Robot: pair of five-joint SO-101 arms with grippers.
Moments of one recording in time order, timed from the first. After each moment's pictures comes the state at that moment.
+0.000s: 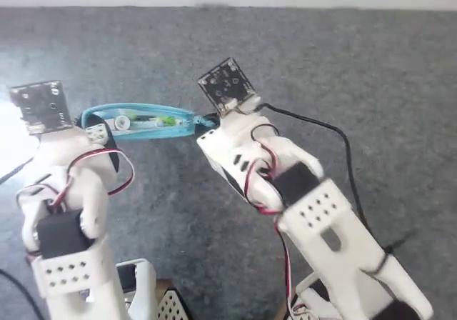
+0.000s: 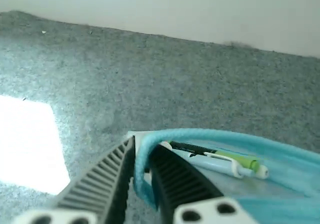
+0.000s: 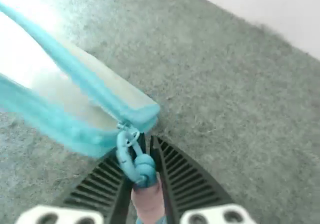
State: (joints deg) left arm -18.5 -62.1 42.6 64.7 5.7; right arm -40.7 -36.6 32.8 43.7 2.5
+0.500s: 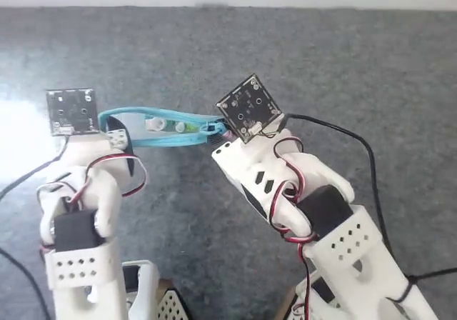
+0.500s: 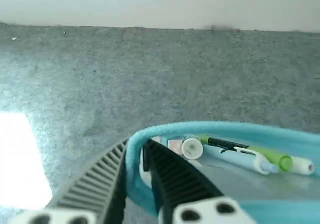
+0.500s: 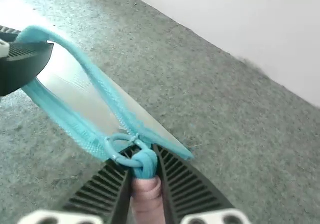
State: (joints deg) left arm -11.4 -63.3 51.8 58.6 1.9; right arm -40.5 -47.5 32.9 50.9 6.5
